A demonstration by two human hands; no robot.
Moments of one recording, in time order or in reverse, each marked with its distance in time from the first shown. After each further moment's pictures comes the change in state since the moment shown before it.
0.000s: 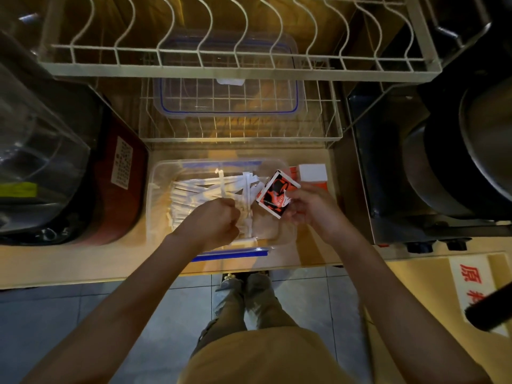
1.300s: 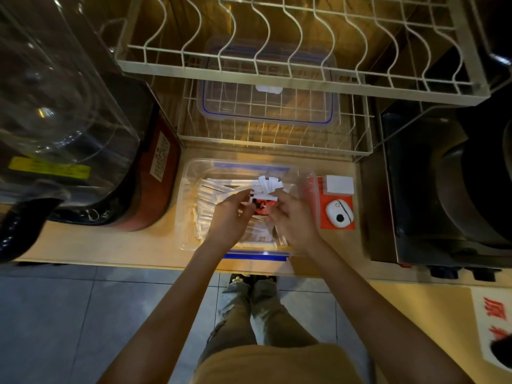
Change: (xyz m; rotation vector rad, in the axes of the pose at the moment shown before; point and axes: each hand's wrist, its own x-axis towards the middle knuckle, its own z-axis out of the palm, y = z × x) left_hand -0.004 0.000 0.019 -0.693 0.429 -0.420; right_hand 0.017 0.030 0.063 -0.557 -0.046 -0.392
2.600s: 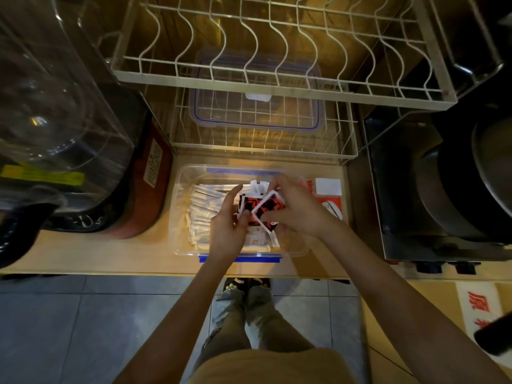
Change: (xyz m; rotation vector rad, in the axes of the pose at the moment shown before) left_hand -0.019 0.003 0.013 -0.244 0.156 0.018; right_hand -0.007 -0.053 -0.045 -0.227 -0.217 -0.058
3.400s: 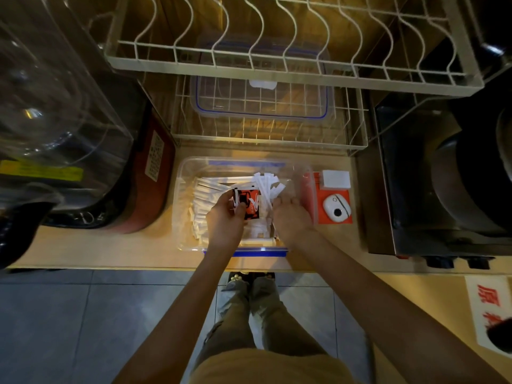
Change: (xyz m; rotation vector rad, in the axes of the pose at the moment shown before) left_hand 0.011 -0.005 -0.001 -0.073 0.090 -0.277; right_hand 0.026 0.046 0.059 -0.818 -0.087 0.195
